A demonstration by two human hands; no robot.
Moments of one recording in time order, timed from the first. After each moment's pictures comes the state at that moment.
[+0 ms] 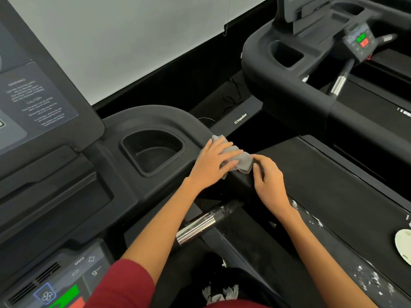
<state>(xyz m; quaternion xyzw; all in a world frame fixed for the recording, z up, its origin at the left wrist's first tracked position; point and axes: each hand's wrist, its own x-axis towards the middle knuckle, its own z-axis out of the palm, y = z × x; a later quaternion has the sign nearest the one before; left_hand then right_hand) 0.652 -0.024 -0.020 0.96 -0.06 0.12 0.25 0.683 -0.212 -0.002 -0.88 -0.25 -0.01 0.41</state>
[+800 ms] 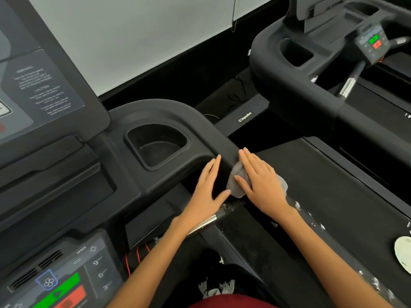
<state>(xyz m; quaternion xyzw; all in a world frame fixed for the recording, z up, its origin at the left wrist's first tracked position) 0.561 -0.061 -0.006 0.85 0.11 0.05 0.52 0.684 -0.212 -0.016 -0.90 -0.41 0.01 0.15</state>
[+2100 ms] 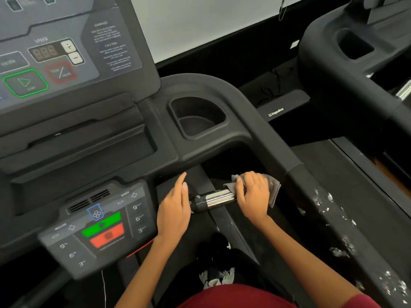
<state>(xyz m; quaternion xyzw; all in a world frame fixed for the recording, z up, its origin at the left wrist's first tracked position) 0.416 -0.049 -0.022 0.84 0.42 0.18 0.30 0.586 -0.167 -0.076 -0.88 -0.35 -0.02 0.33</state>
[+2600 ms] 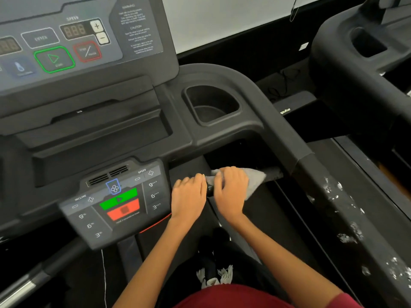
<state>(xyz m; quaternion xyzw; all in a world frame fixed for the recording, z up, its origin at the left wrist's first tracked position) 0.410 -0.050 -0.037 0.93 0.35 0.10 0.04 0.501 -0.121 -0.065 -0.87 -0.32 0.01 0.37</state>
